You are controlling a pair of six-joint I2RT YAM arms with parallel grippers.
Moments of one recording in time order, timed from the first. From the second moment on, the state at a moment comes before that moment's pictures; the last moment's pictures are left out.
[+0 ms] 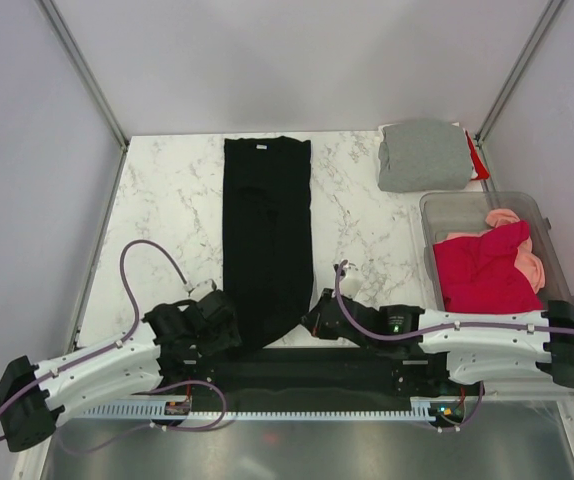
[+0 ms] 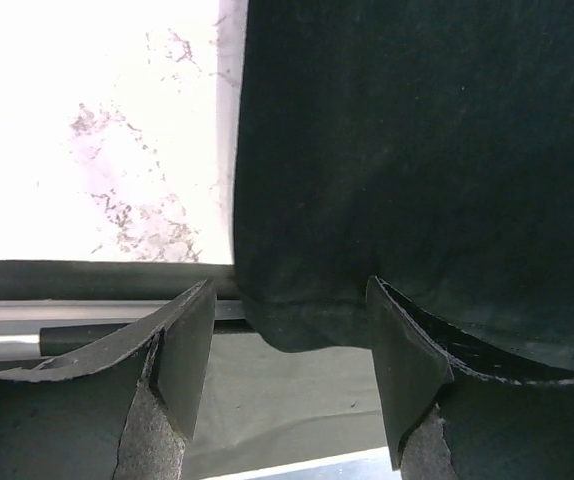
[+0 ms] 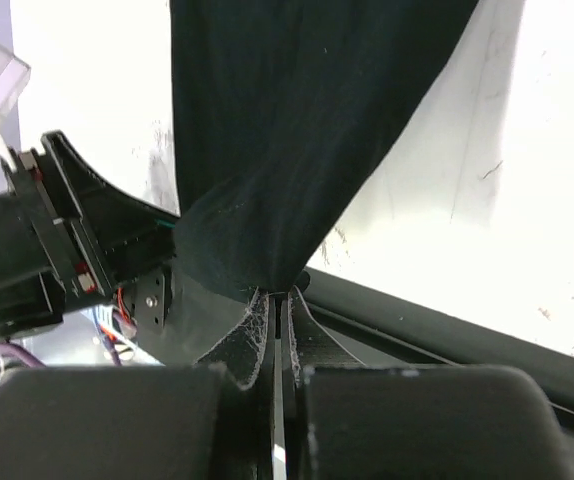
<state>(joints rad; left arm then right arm) -0.93 0.75 0.39 -0.82 -0.15 -1.20 1.33 1.10 0.62 -0.24 0.43 1.25</state>
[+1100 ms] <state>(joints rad) -0.94 0.85 0.38 -0.73 -0.20 -1.27 1.27 1.08 0.61 -0.31 0.43 1.25</state>
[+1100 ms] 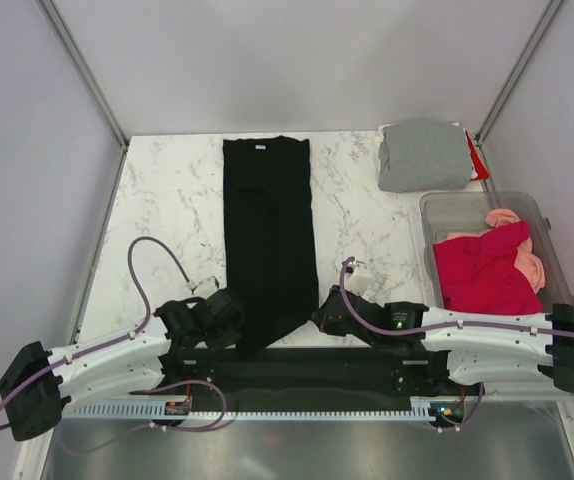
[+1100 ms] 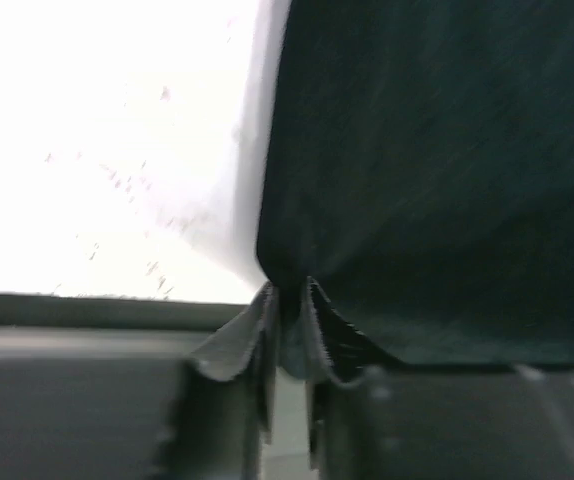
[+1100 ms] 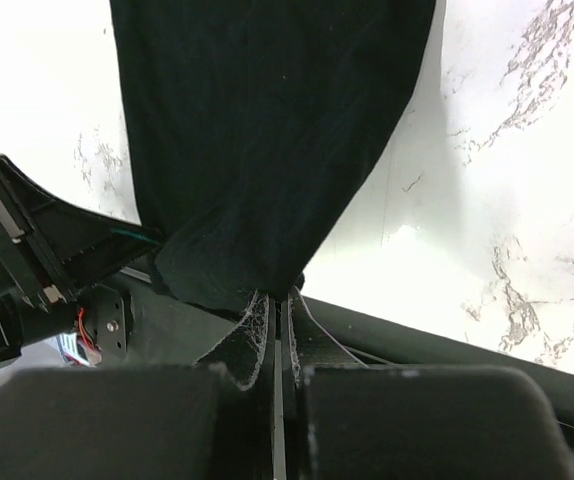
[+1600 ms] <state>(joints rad) -0.94 0.81 0.63 -0.78 -0.28 -1.20 1.20 1.18 0.67 -0.38 0.38 1.15</state>
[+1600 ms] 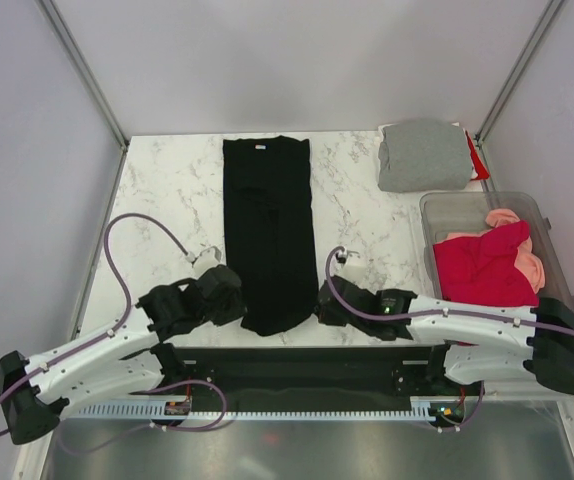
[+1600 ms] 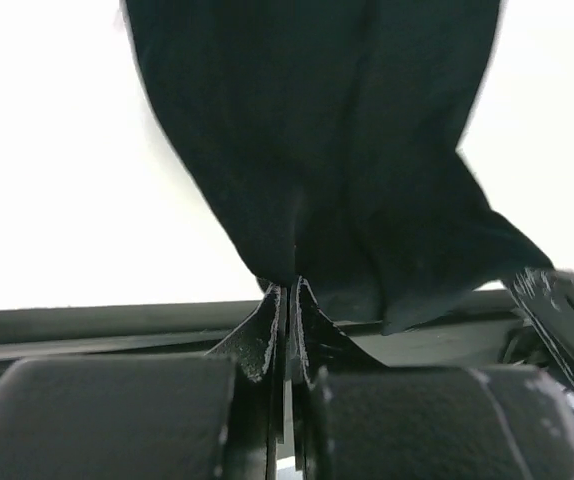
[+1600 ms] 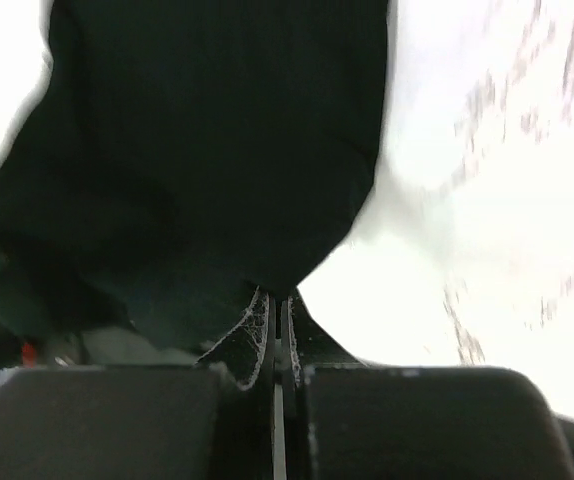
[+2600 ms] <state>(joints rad) -0.21 1.73 1.30 -0.61 0.06 -0.69 0.58 1.96 1.54 -0.44 0.07 0.61</state>
